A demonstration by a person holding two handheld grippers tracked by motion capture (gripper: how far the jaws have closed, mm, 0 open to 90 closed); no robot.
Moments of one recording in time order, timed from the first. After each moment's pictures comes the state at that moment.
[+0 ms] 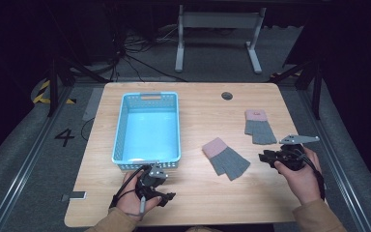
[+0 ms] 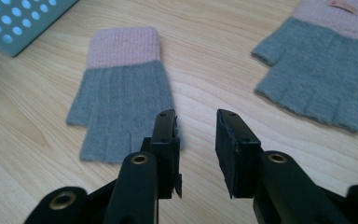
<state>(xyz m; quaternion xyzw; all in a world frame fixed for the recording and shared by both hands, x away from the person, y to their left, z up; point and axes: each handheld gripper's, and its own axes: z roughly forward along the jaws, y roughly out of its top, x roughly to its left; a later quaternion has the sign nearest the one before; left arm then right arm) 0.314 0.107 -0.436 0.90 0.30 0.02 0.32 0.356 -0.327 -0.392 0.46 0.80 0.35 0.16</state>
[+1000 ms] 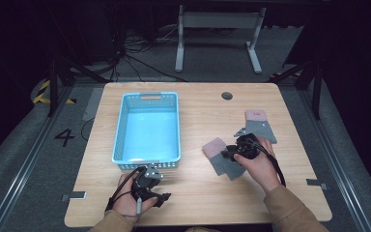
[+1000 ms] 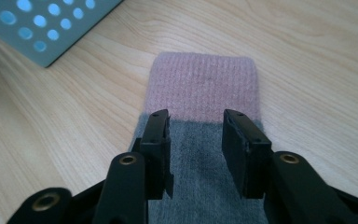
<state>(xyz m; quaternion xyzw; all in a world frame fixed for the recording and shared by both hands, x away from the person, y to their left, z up) 0.312 0.118 -0.442 0.90 0.32 0.02 0.31 0.410 -0.228 -0.420 0.40 0.85 0.33 0.10</state>
